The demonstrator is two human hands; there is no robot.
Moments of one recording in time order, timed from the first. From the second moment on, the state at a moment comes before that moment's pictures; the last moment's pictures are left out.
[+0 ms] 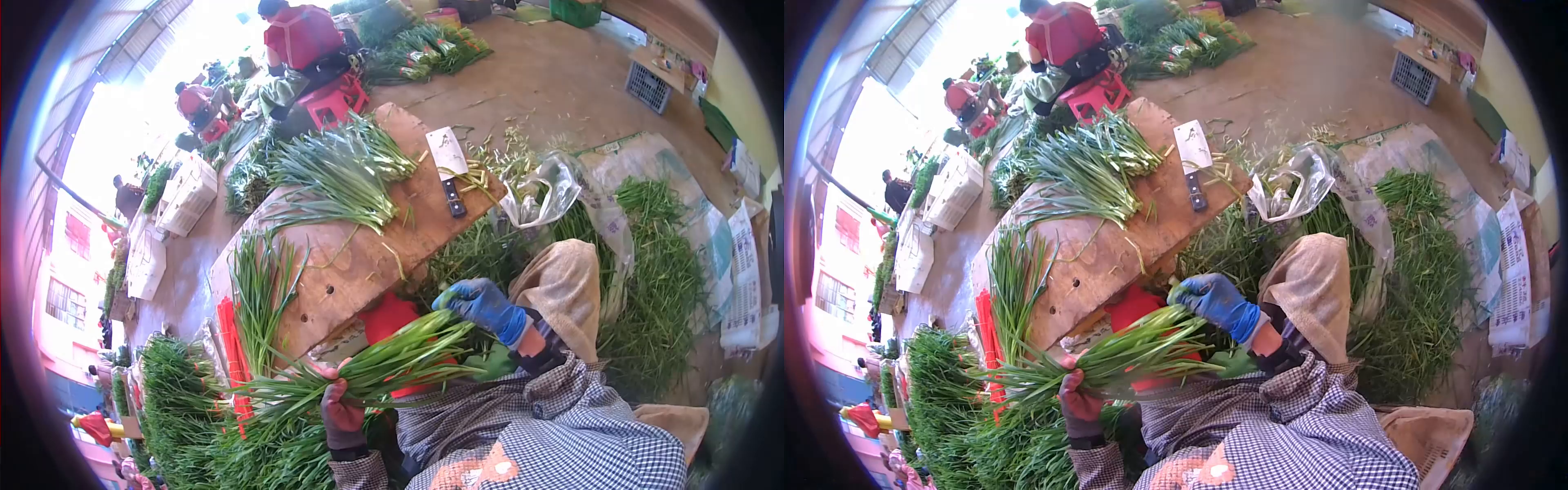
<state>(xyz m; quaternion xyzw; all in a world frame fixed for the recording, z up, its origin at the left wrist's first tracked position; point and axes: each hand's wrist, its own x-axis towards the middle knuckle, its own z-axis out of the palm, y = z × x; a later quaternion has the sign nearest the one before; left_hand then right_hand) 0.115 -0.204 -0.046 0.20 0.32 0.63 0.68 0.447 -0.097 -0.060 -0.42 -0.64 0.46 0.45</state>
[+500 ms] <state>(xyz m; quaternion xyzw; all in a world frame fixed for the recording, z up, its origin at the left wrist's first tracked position) 0.099 -0.224 -0.061 0.12 0.35 0.65 0.66 0.427 -0.103 -0.078 -0.41 -0.62 0.49 0.46</state>
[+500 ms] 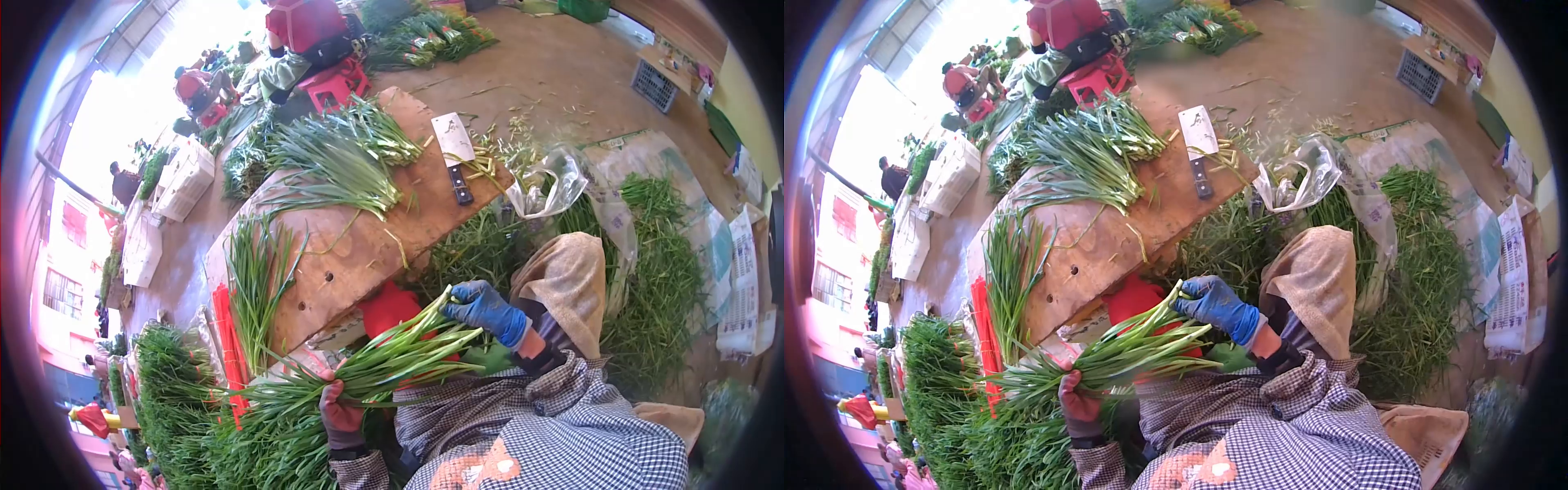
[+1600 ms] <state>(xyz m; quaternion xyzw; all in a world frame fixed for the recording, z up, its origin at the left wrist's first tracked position) 0.100 -0.248 -0.062 0.13 0.29 0.68 0.66 0.514 -0.063 -0.108 -0.59 -0.65 0.31 0.38</state>
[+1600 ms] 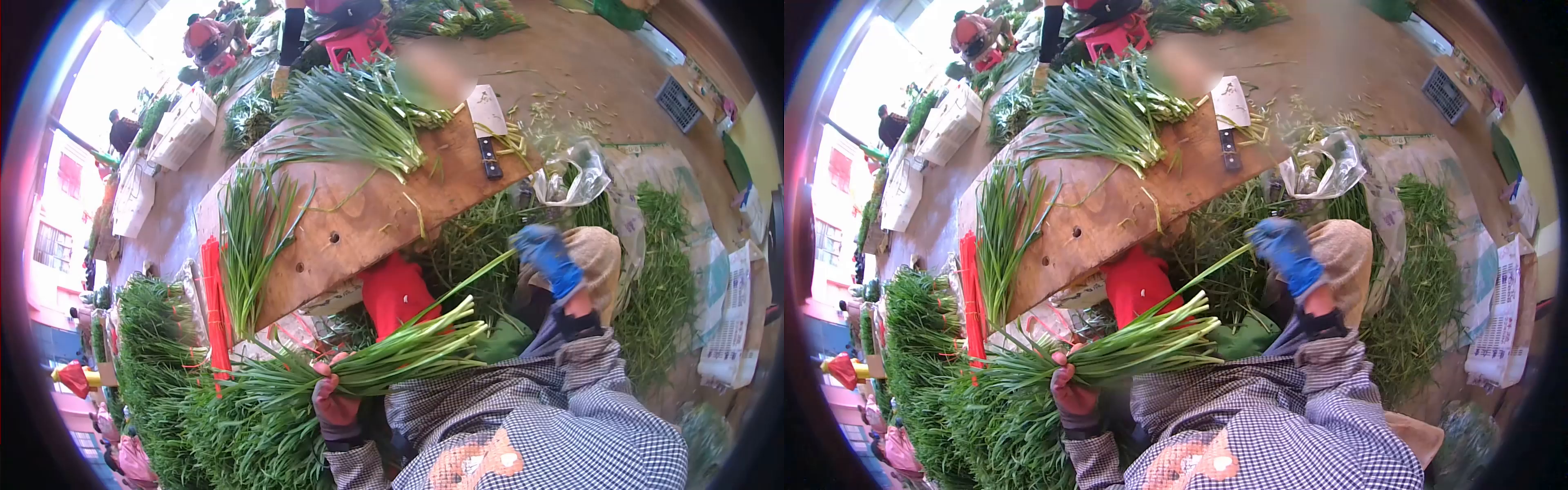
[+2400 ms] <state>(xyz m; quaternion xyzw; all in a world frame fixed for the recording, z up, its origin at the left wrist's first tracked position) 0.066 -0.263 -0.121 -0.04 0.24 0.76 0.60 0.553 -0.069 -0.091 -0.67 -0.69 0.18 0.20</state>
